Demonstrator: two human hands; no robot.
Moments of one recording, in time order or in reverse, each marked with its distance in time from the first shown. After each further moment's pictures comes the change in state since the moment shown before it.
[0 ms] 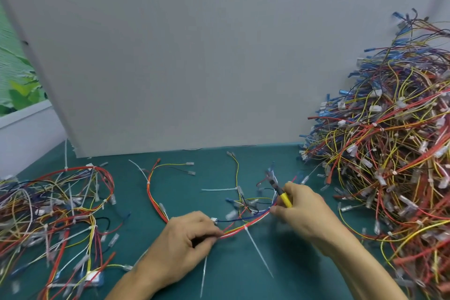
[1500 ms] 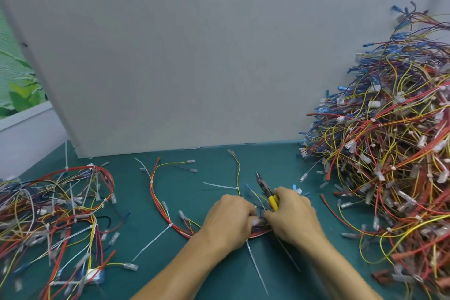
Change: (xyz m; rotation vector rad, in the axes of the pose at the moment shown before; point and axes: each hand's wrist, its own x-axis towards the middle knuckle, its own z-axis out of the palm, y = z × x) left_hand 0.074 0.031 0.057 0.369 -0.297 -0.266; right_hand 0.007 0.004 0.033 -0.166 0.113 0.065
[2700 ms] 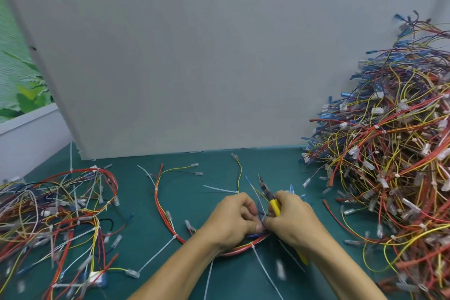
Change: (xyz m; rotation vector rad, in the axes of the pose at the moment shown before) left_hand -0.001 -0.002 -0.002 -0.829 -0.073 -0.211; right_hand 0.002 -0.001 -0.007 0.109 -0.106 -0.071
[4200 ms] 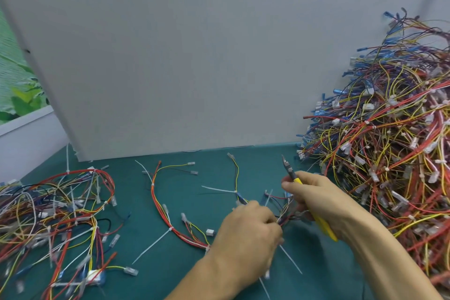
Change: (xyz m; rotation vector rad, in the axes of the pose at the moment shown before) left_hand -0.043 0.024 0.024 0.983 0.099 0.714; right_hand -0.006 0.010 -0.058 0.622 -0.092 0.112
